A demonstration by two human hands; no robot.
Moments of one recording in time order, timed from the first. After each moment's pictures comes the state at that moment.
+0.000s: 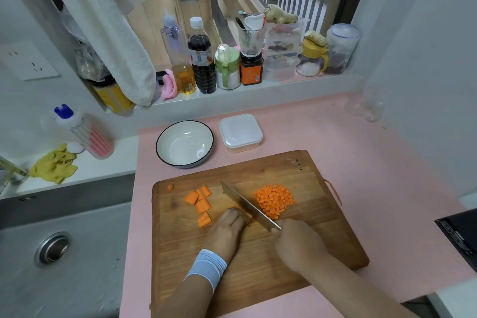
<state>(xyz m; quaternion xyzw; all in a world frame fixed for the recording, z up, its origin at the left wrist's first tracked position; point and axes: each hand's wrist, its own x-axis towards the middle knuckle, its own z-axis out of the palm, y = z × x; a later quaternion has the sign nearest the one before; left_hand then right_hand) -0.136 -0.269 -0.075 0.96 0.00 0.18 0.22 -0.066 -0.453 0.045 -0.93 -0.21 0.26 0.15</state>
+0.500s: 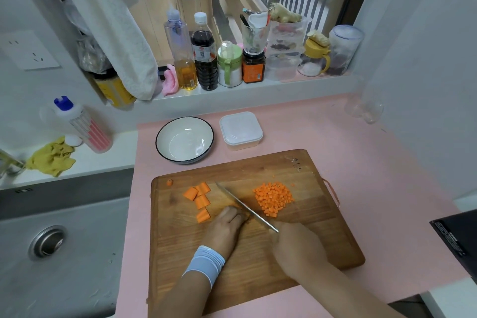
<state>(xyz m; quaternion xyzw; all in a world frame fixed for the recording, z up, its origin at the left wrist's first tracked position) -0.137 -0.267 -0.080 0.95 -0.01 0.19 0.24 -0.083 -0.455 0.044 -0.94 -0.23 0.21 0.11</state>
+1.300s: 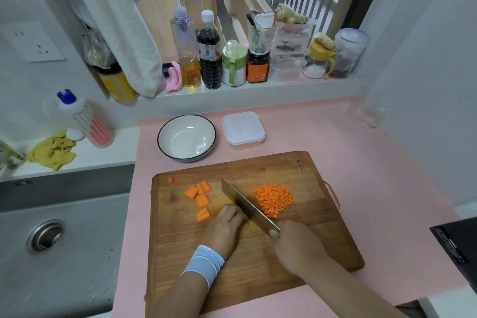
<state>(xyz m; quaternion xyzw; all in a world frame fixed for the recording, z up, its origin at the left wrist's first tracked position) -0.137 -0.271 -0.076 0.95 0.02 0.20 0.23 -0.072 -0.454 0.043 -0.93 -0.21 0.26 0.14</state>
